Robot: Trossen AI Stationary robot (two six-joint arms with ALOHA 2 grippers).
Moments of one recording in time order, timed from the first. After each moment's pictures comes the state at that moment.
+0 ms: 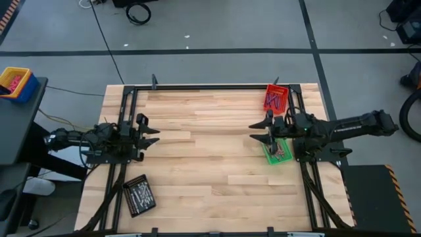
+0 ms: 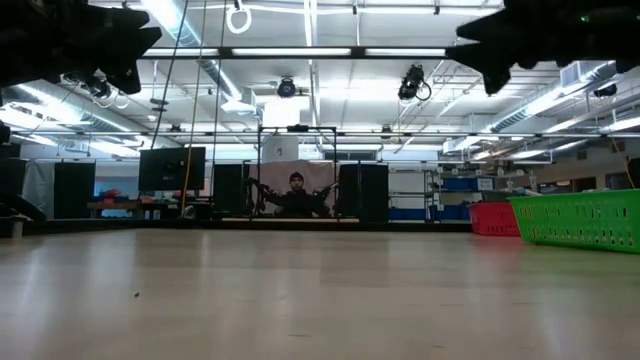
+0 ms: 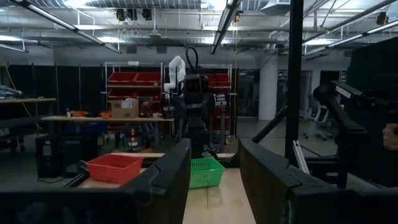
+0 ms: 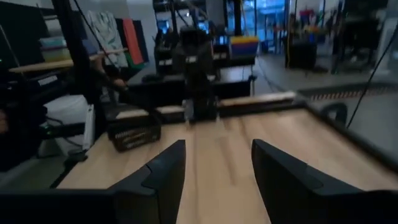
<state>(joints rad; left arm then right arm) -0.09 0.01 0.01 0.30 -0.08 0.01 0.02 0.67 0.30 0.37 0.04 0.09</state>
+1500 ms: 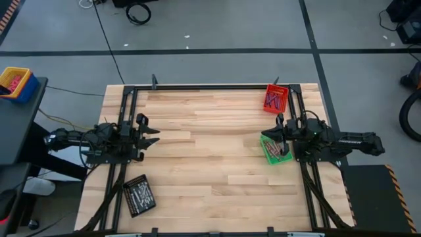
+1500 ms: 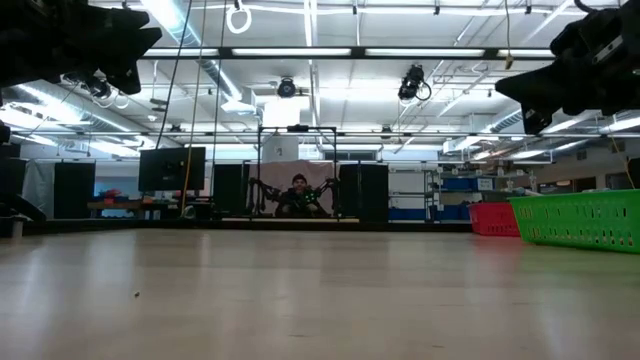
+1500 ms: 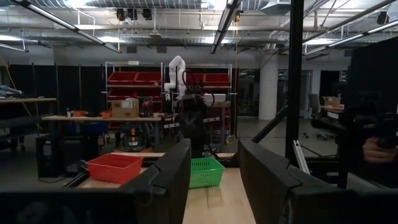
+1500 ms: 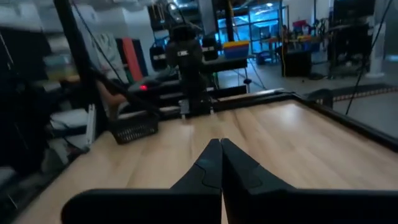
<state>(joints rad) -0.09 0.01 0.01 0.30 -0.08 0.01 -0.12 0.04 0.01 0.10 -0.08 0.16</state>
